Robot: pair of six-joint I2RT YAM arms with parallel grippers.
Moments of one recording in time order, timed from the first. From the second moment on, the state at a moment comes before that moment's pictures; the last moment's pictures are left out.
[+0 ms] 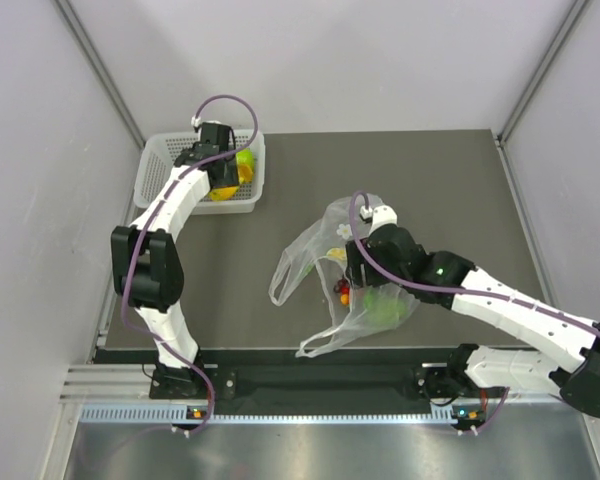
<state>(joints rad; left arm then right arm) -0.18 1.84 1.61 -0.60 -0.41 -0.24 0.90 1.09 0.92 -0.57 0.27 0.46</state>
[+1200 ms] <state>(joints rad) -1.04 1.22 0.87 -0.28 -0.06 -0.48 0.88 1.12 0.87 -0.87 0.61 0.51</state>
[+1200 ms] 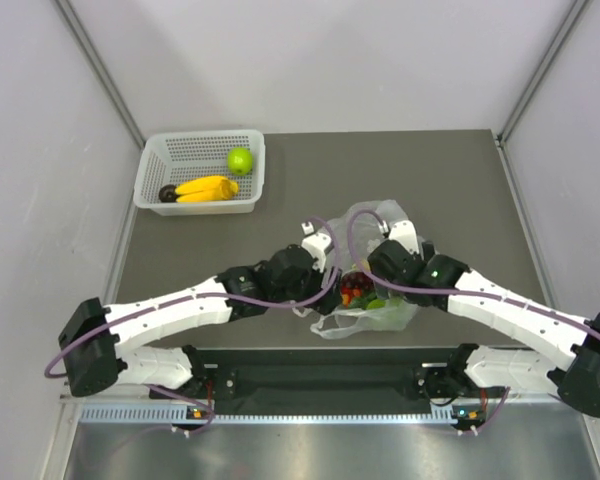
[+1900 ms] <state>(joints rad) -1.23 1.49 0.81 -0.08 -0.19 -0.59 0.89 0.97 0.59 -0.65 0.37 0.61</state>
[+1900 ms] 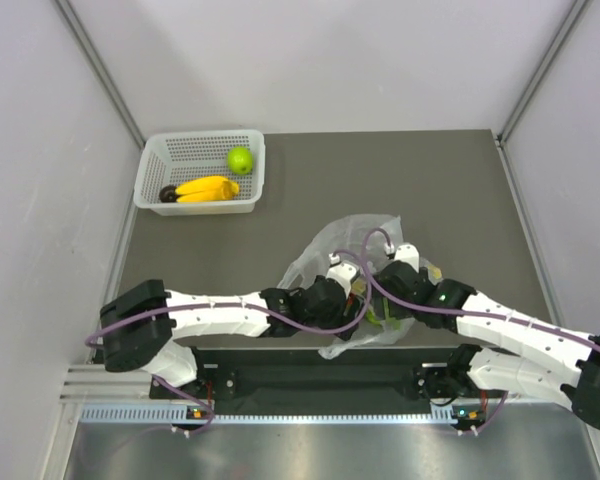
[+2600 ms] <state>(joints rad) -1.38 1.46 0.76 -0.05 -0.46 -0.70 0.89 0.95 0.61 -0.68 0.47 0.75</state>
